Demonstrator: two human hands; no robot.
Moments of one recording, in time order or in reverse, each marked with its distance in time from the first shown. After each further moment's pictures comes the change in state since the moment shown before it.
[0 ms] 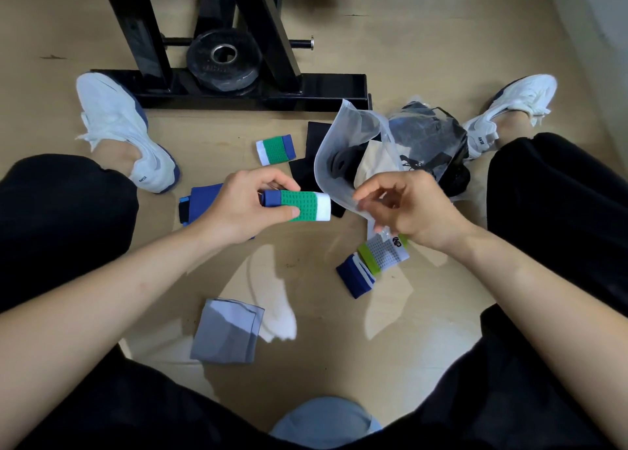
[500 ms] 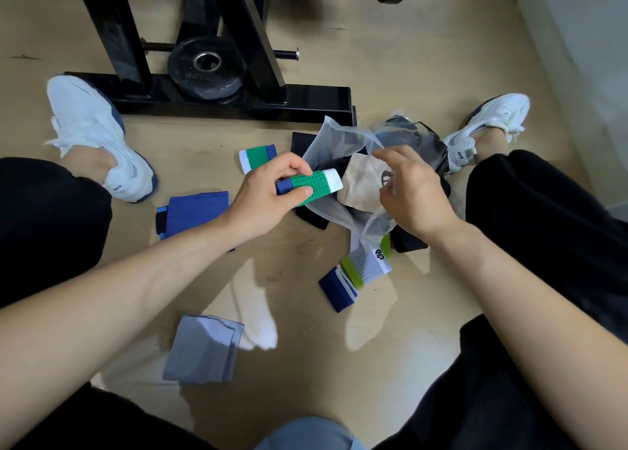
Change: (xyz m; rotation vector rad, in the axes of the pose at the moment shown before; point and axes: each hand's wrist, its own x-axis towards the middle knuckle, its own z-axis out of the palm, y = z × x) left_hand 0.046 0.008 0.041 -0.108 0.038 0.109; right_hand 0.034 0.031 -0.026 -0.567 0.298 -0.030
